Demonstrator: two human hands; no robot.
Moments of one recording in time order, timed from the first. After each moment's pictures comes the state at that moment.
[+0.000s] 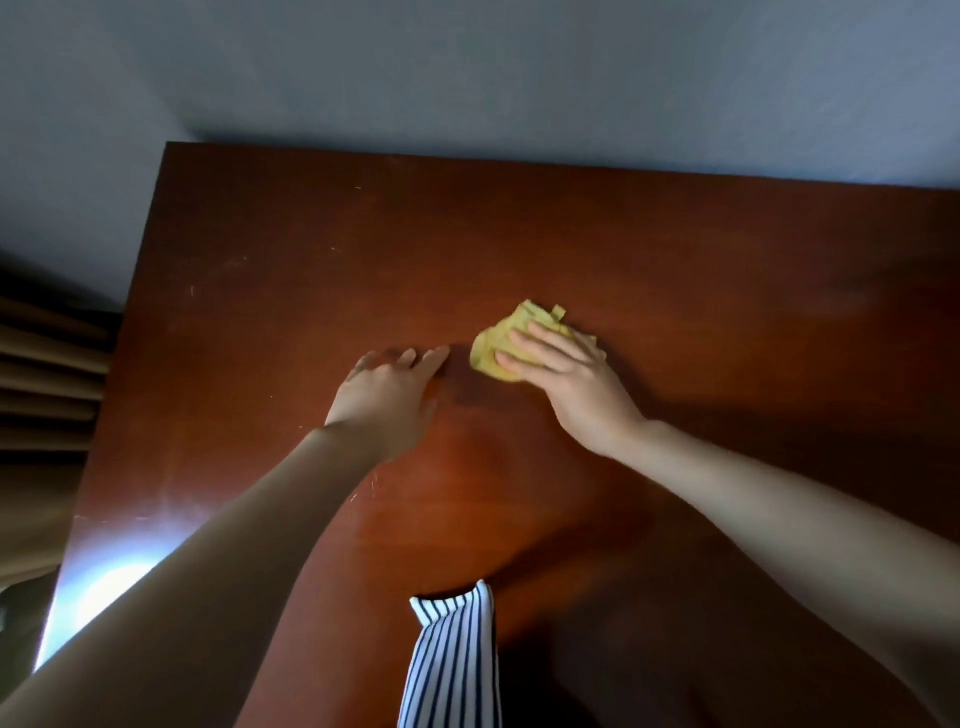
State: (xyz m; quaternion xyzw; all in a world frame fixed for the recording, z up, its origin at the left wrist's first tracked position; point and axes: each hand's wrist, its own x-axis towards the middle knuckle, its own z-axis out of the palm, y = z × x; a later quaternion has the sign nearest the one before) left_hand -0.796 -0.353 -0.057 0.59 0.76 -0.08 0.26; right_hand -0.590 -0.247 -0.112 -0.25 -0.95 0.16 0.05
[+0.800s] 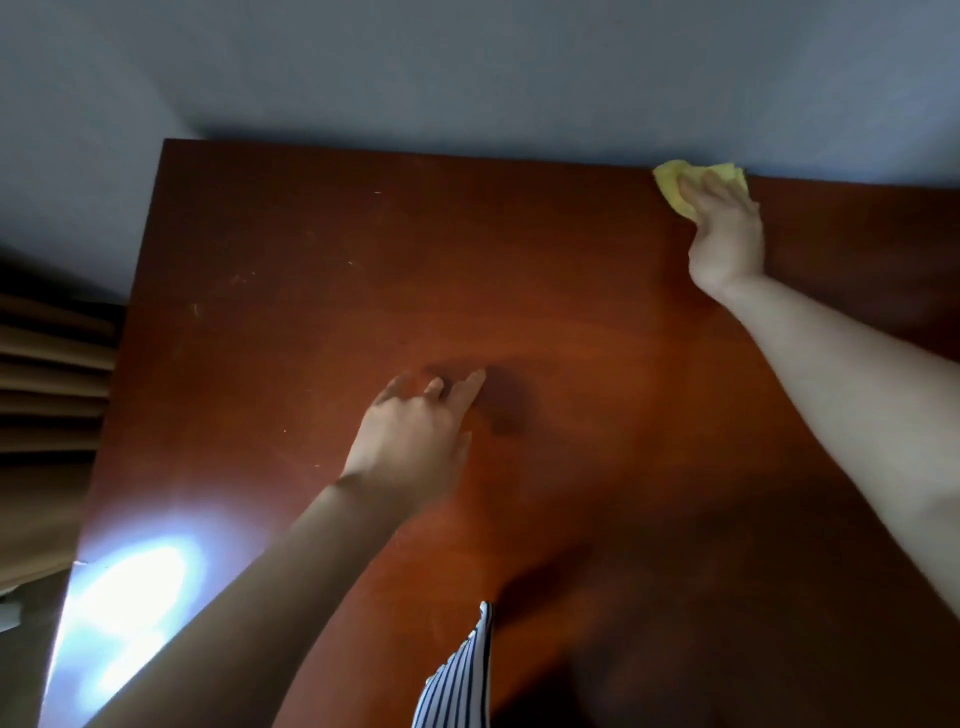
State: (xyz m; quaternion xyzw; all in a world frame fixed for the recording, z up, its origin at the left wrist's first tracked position) left_hand -0.801 -0.345 -0.063 0.64 0.73 -0.09 0.21; right_hand -0.598 -0.063 -0.111 -0.59 -0.79 0.13 0.07
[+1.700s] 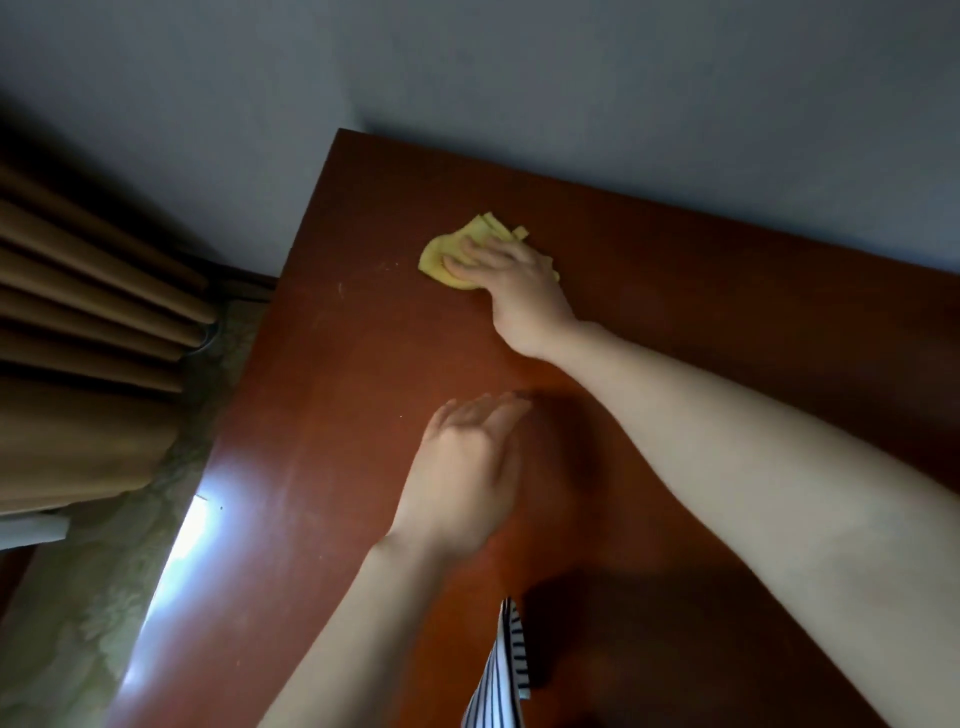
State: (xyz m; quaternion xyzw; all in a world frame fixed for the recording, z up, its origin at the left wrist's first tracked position) left_hand -0.835 -0.398 -0.048 0.51 0.78 0.22 0.28; right_hand -0.844 -0.212 -0.112 -0.23 -0.95 0.20 -0.01
